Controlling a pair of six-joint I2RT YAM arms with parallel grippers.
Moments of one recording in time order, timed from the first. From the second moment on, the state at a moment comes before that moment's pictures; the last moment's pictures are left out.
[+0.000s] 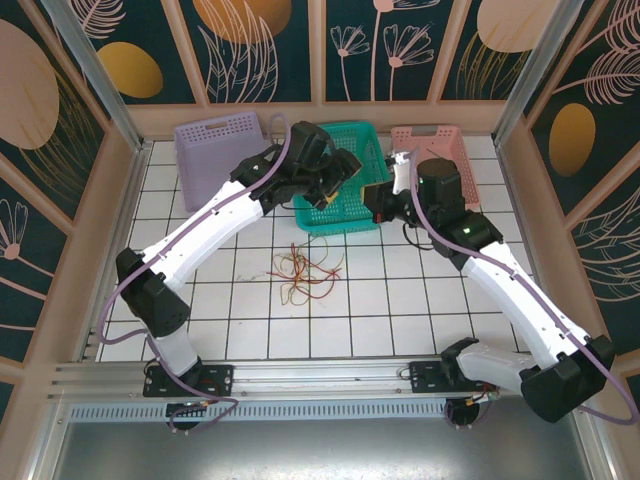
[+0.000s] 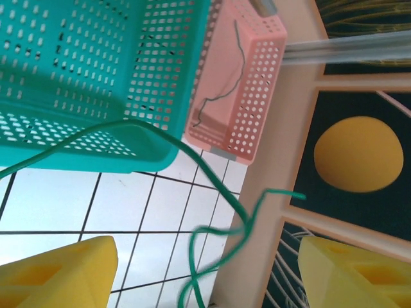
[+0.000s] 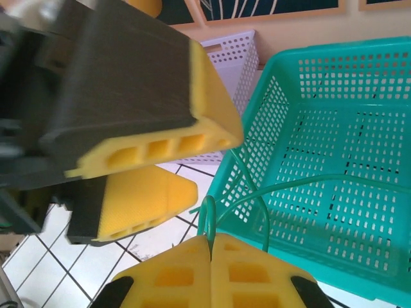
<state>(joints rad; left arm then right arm) -0.75 1.75 1.80 -0.72 0.12 -1.40 0.53 1.13 1.12 -0.39 -0.28 0.29</state>
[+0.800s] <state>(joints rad) -0.61 1.69 1.58 -0.49 0.12 -1.49 0.62 1.06 1.04 -0.40 -0.29 0.25</state>
